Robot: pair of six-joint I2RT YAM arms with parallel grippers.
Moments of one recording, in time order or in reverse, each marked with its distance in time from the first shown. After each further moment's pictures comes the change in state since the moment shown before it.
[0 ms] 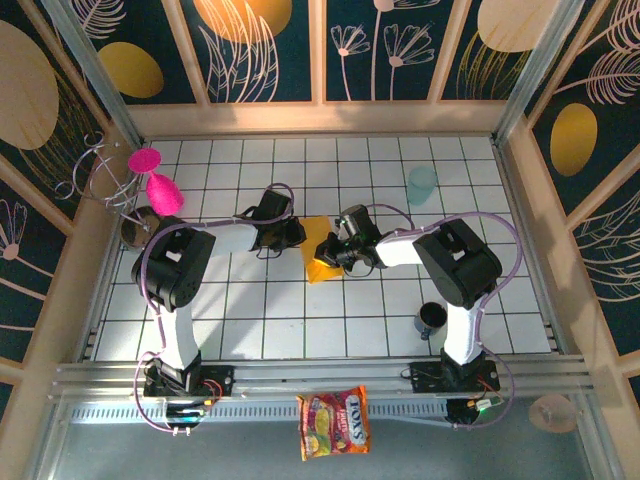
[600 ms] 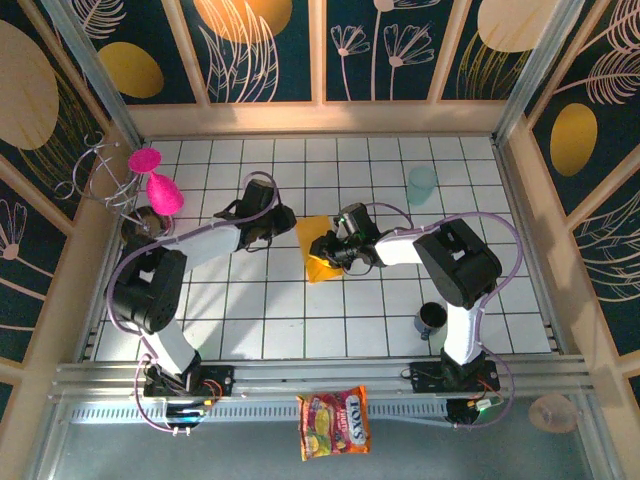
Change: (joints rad) left arm 0.034 -0.217 -0.050 -0.035 -0.111 -0.050; right arm 0.000 0.001 0.018 -0.003 -0.013 0.022
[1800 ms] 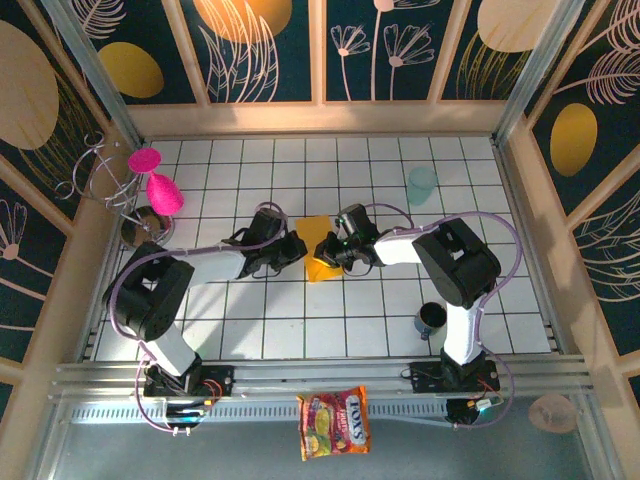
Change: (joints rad) left arm -0.105 -0.014 -0.221 0.203 0.171 -0.166; right arm 0.005 0.006 0.008 -0.049 0.046 -0.005
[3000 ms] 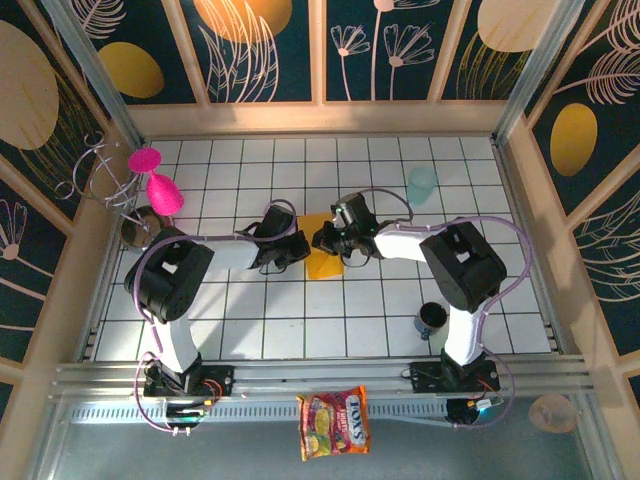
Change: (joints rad) left arm -0.007 0.147 0.119 -0.076 -0.057 0.069; right arm -0.003 -0.039 0.084 -0.063 0.046 -0.144
